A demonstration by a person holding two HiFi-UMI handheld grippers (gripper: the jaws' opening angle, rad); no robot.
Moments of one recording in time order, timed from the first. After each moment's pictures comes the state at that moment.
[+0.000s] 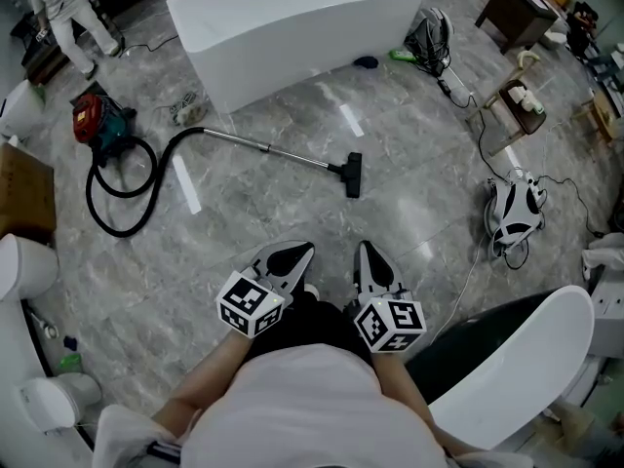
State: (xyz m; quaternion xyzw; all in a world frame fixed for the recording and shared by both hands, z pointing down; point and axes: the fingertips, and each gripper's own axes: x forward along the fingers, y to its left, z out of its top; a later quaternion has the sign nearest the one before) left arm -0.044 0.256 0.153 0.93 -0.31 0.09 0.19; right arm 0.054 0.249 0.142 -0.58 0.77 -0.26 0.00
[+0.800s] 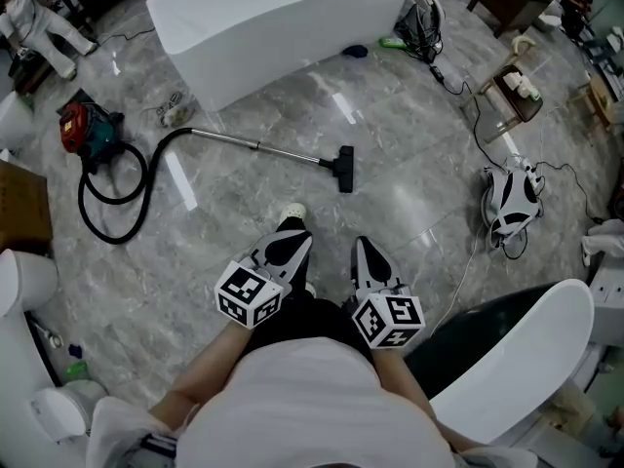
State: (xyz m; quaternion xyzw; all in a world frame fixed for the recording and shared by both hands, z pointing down) left arm -0.019 0.205 0.161 0.93 -0.30 0.10 0.21; right arm 0.076 0.214 0.154 -0.59 0.76 -0.28 -0.01
